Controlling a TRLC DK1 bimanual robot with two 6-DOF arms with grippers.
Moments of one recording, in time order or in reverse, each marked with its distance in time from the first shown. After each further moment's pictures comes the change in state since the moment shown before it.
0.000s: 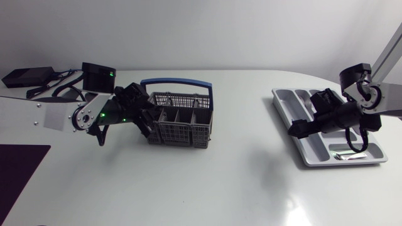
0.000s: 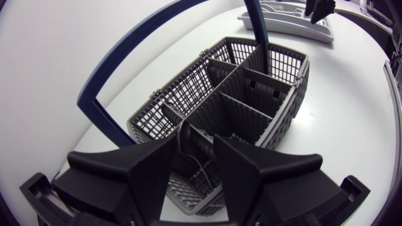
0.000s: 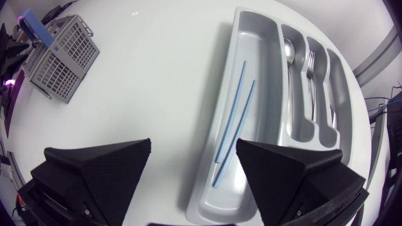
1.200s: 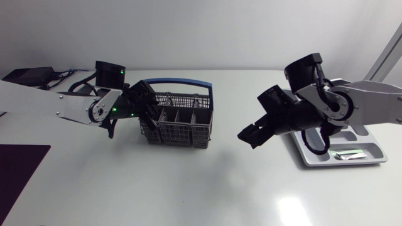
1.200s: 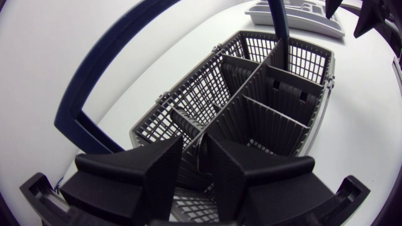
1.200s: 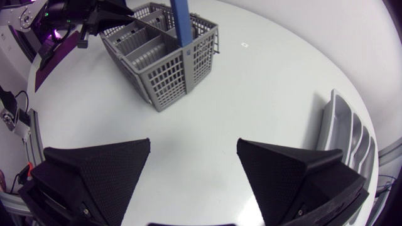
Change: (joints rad) left arm -0.002 0.132 0.100 0.037 -0.026 0.027; right arm 0.477 -0.151 -0.056 0.049 -0.017 0.099
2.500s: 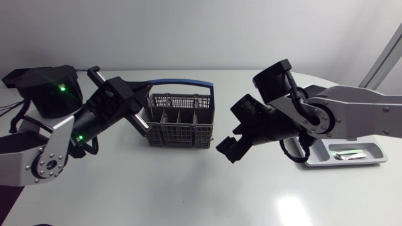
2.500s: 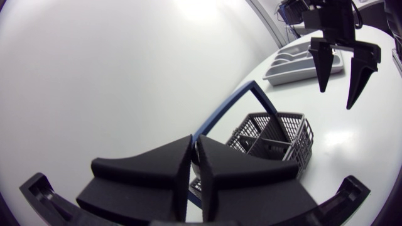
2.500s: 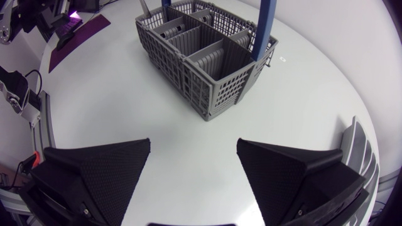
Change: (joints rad) left arm -0.124 -0.484 -0.391 0.430 -0.108 0.048; right arm 0.218 0.001 0.000 0.010 0.058 0.051
